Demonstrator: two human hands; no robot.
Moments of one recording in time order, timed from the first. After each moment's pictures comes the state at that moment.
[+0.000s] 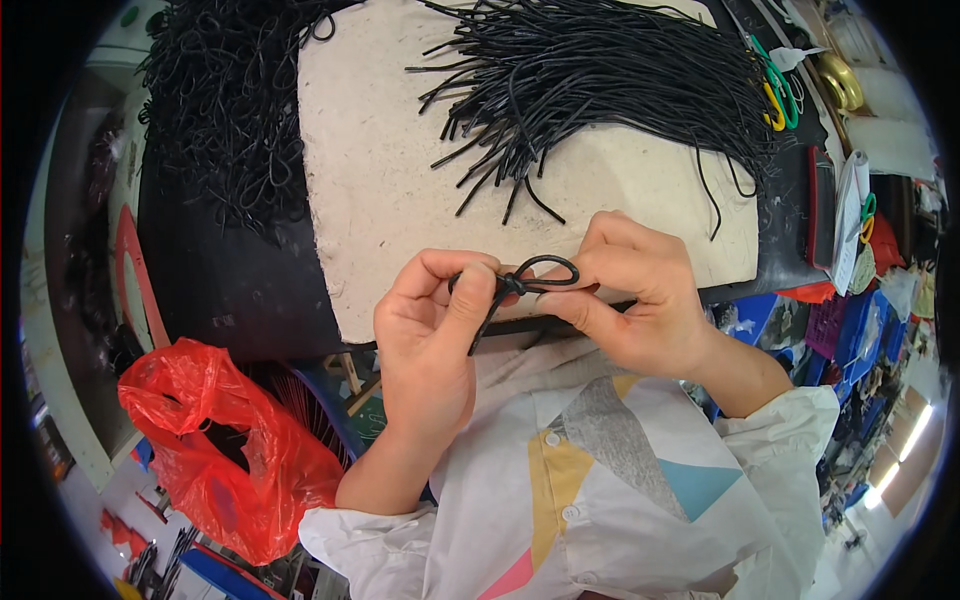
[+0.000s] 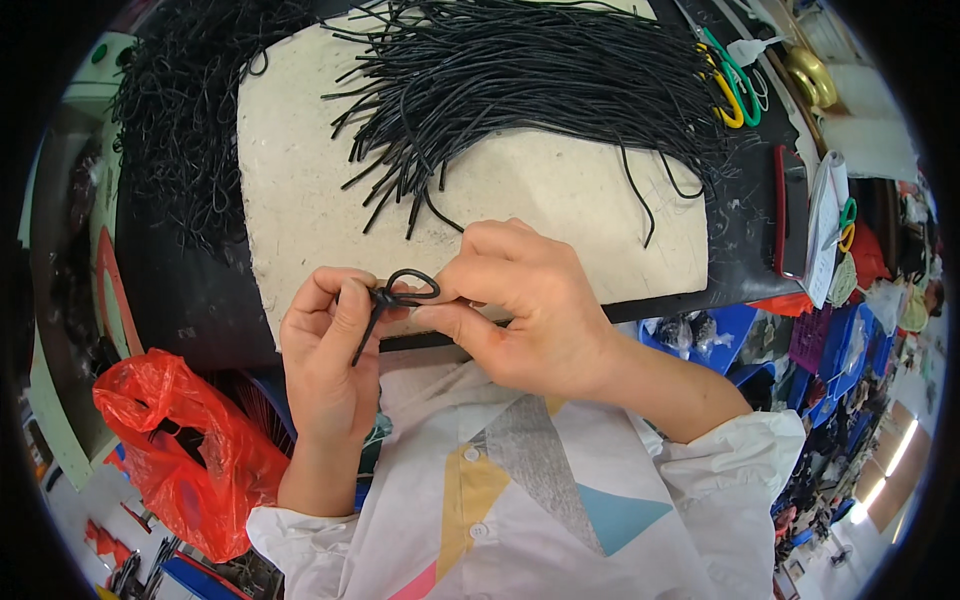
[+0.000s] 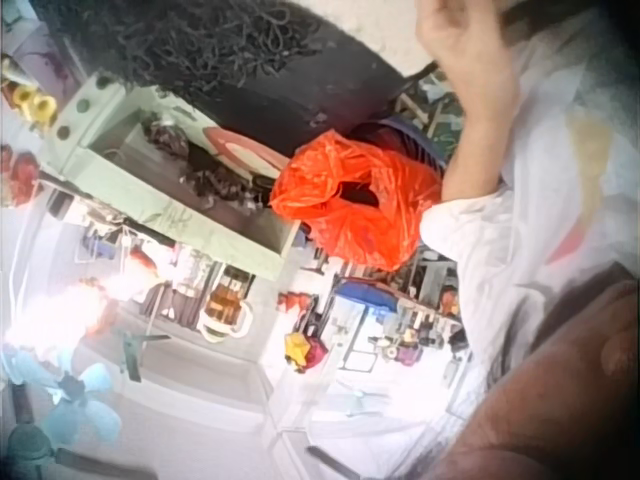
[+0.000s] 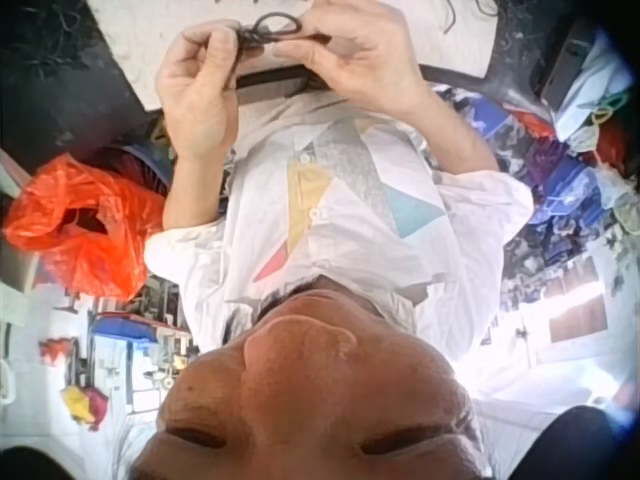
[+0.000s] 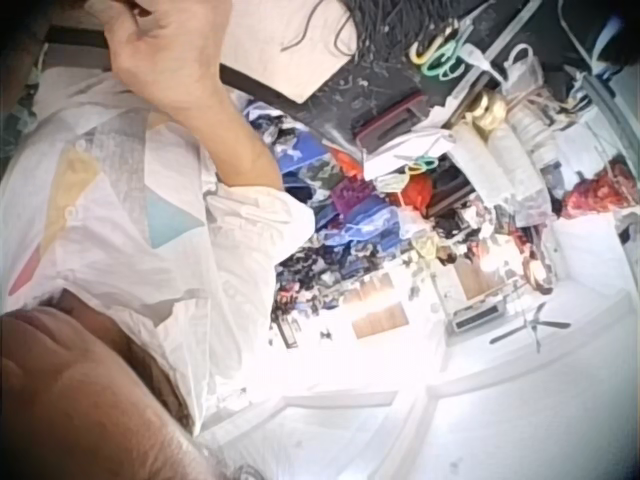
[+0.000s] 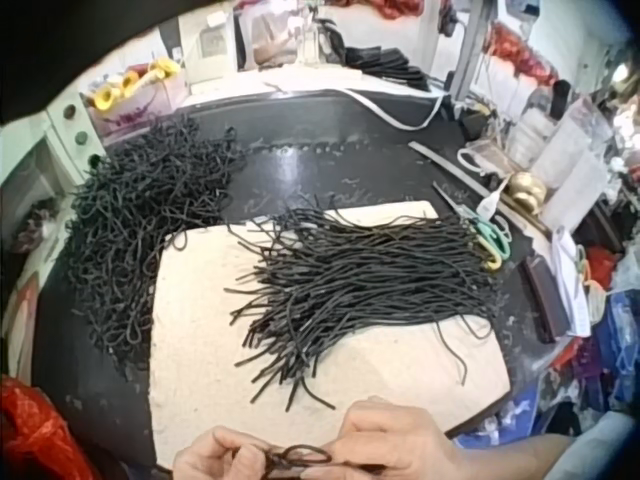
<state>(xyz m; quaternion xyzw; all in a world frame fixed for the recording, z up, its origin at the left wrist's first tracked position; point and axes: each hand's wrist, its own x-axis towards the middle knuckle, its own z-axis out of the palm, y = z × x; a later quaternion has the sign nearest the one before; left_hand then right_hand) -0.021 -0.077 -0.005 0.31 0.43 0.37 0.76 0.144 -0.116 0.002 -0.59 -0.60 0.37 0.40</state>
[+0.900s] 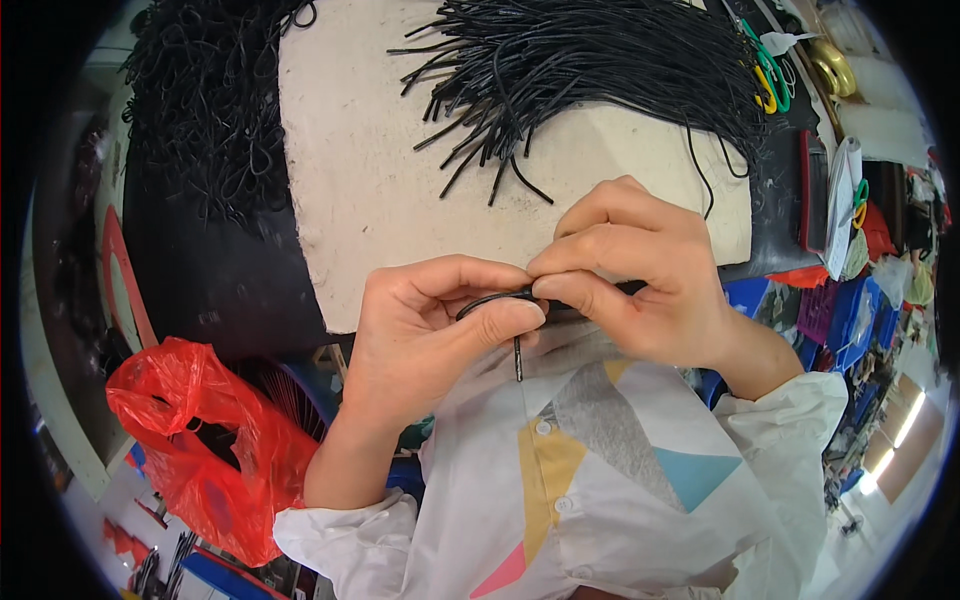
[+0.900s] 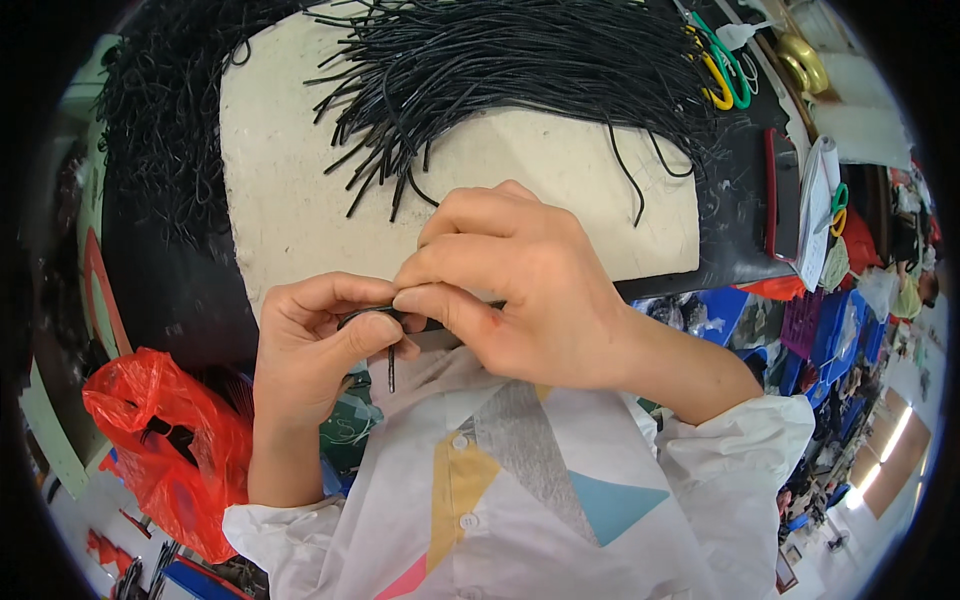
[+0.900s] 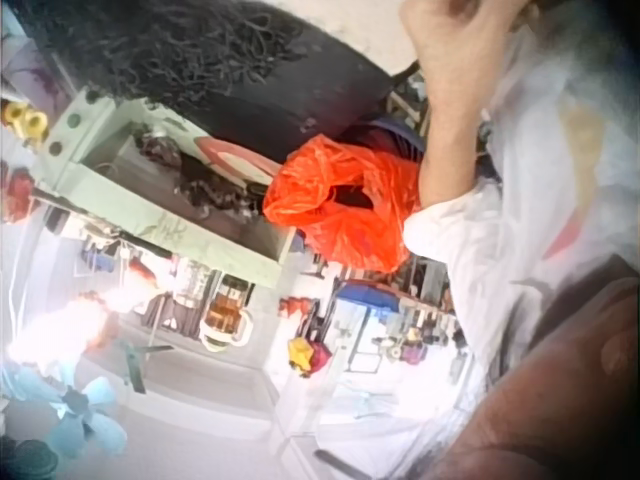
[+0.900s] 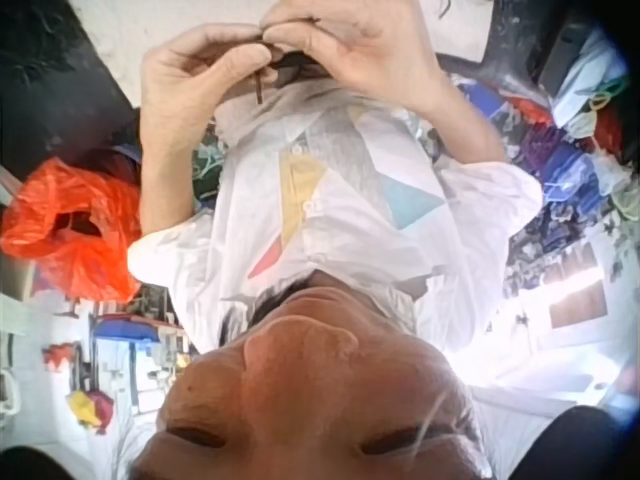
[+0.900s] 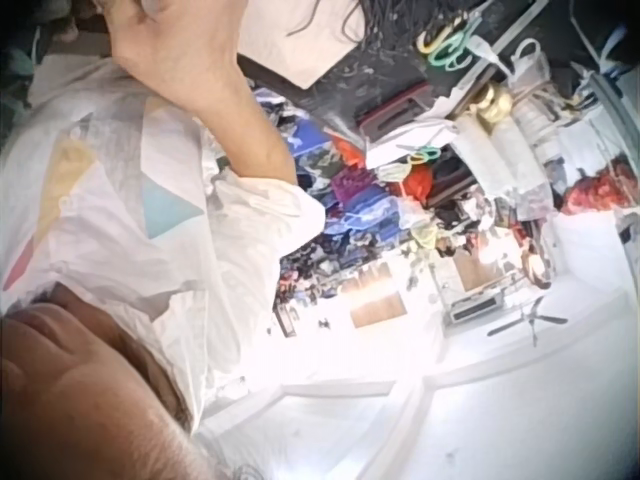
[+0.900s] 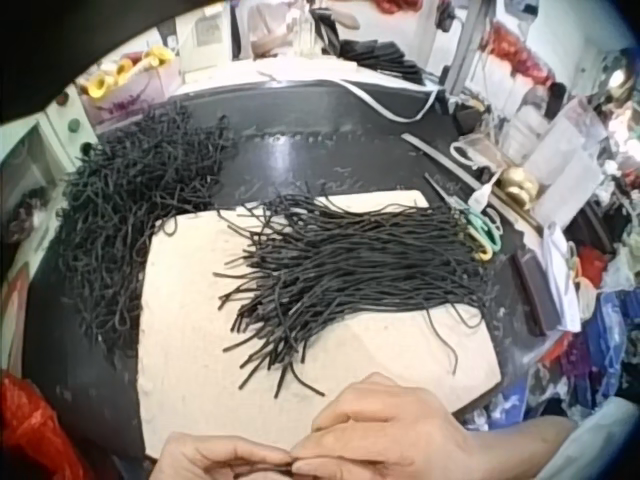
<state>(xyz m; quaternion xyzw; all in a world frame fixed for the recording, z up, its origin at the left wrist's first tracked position) -0.031 -0.063 0.010 0.38 0.39 0.19 0.81 0.149 -0.108 0.018 -0.55 -0.67 0.32 0.38</state>
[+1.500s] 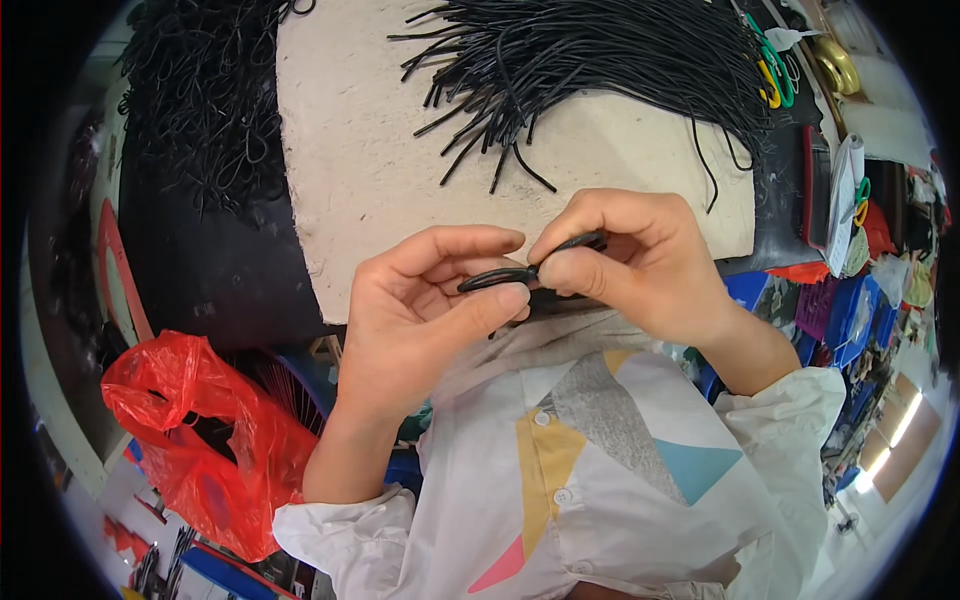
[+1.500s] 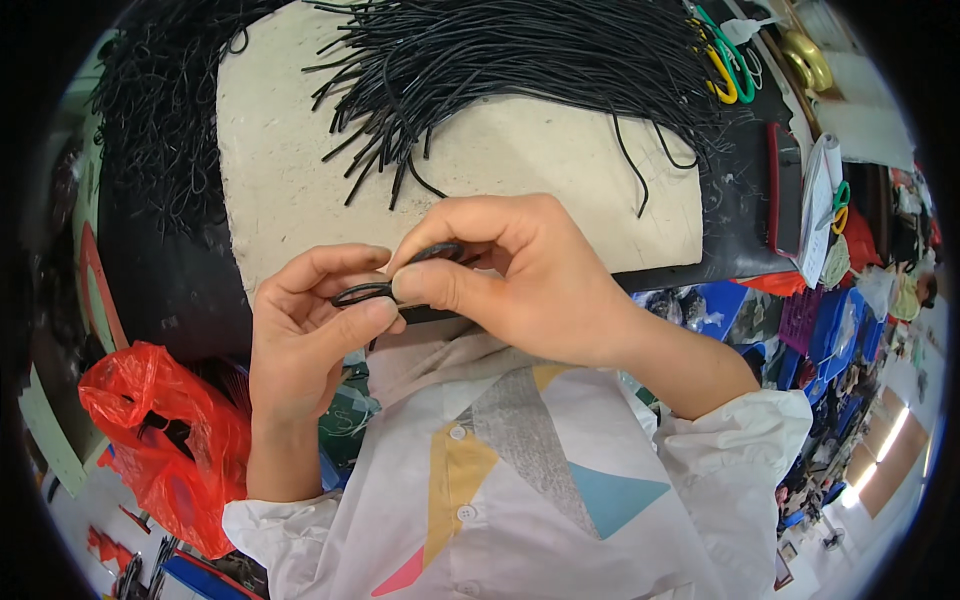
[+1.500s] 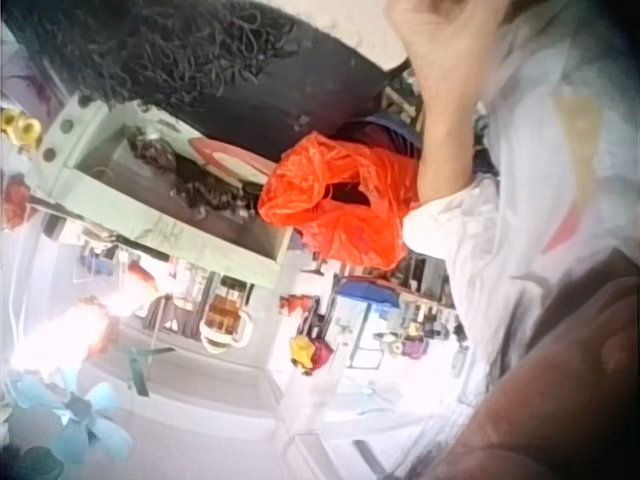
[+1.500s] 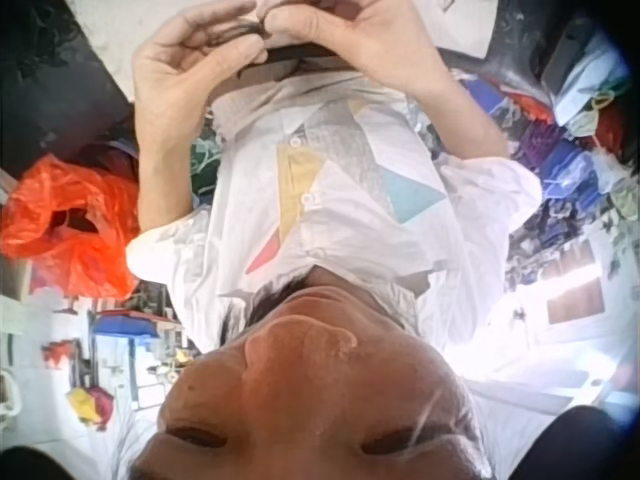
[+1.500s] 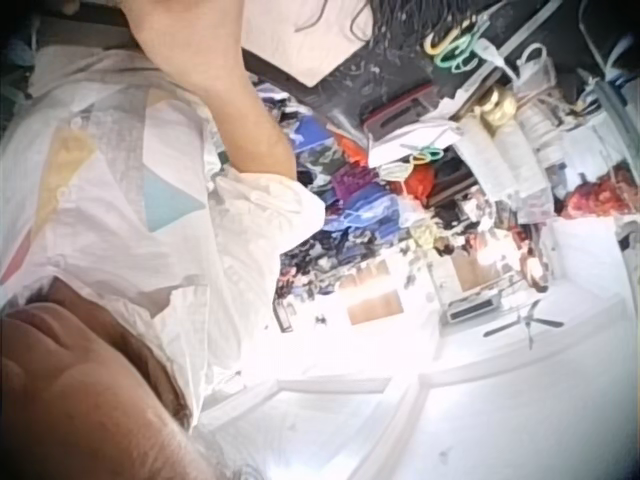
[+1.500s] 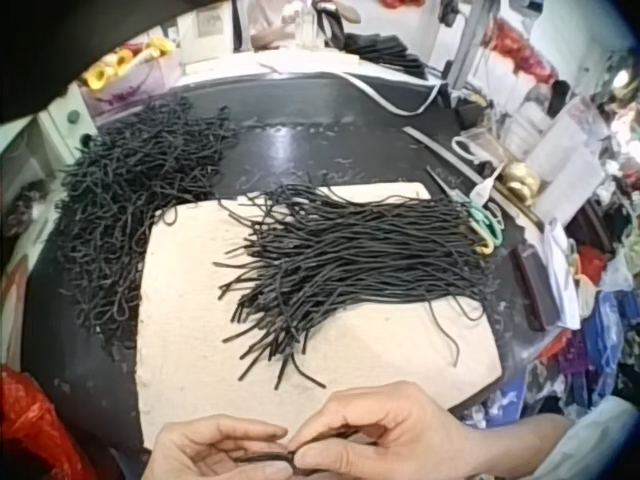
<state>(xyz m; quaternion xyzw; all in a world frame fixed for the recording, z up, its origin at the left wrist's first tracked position) -0.034 -0.064 0.004 0.35 0.37 0.25 0.82 0.144 -0.113 0.008 -0.50 -0.39 0.64 0.44</state>
